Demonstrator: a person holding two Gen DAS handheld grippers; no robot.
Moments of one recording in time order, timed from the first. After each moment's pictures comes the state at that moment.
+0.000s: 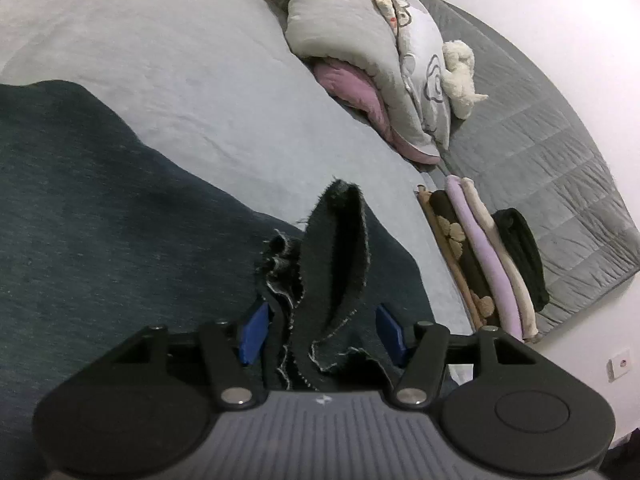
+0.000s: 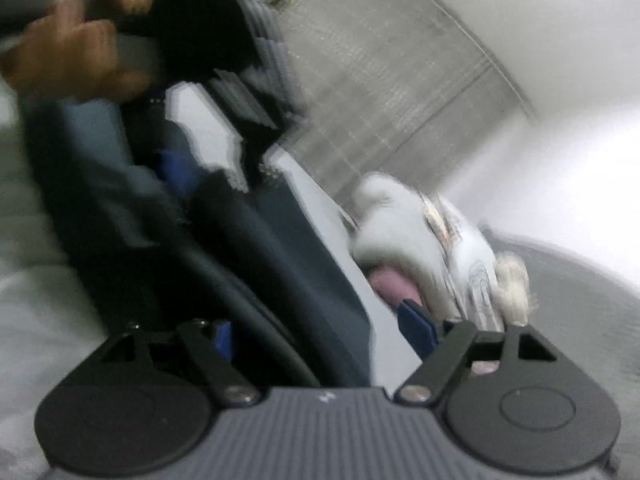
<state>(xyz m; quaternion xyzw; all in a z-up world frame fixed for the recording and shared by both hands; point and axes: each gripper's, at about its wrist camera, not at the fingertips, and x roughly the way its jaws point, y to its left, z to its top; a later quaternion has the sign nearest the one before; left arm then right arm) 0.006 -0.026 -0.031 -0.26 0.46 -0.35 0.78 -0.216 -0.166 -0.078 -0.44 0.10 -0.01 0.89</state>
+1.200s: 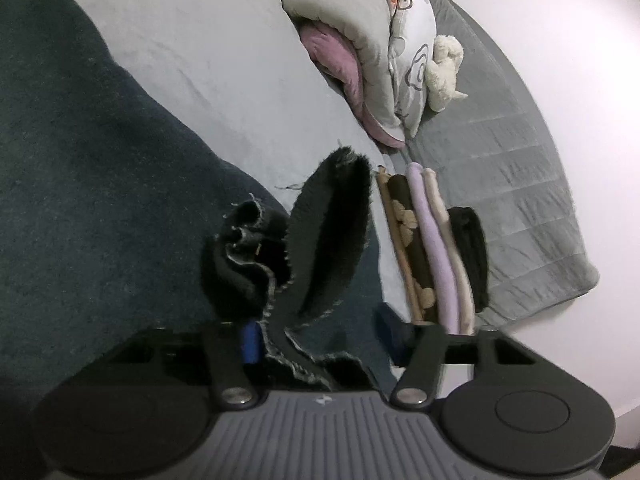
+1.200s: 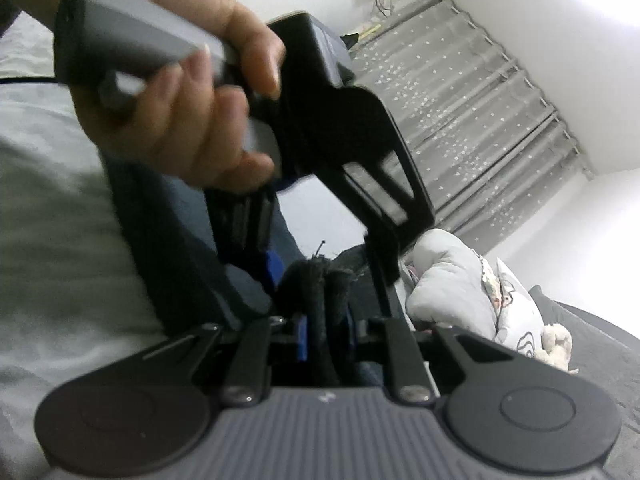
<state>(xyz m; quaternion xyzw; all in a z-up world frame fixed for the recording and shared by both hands) 0.014 -0.035 -0.056 -0.35 0.49 -0.39 0.70 -0.217 -0.148 -0.059 -0.44 0.10 0.06 0.89</state>
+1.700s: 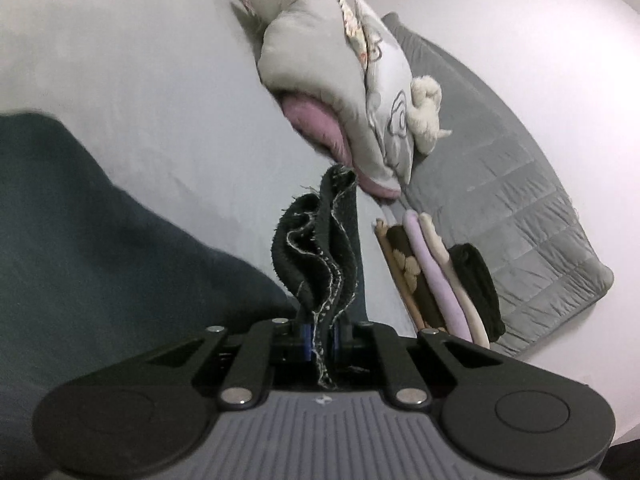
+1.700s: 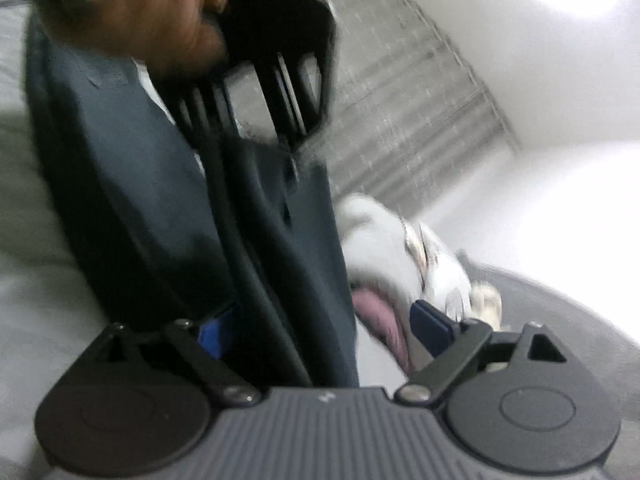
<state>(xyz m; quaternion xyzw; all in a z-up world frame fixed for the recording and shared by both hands) 0.005 -0.009 -0.007 -0.32 0.40 -0.37 0.77 -0.188 -0.193 -0.066 -0.41 0.11 -0.10 0.90</state>
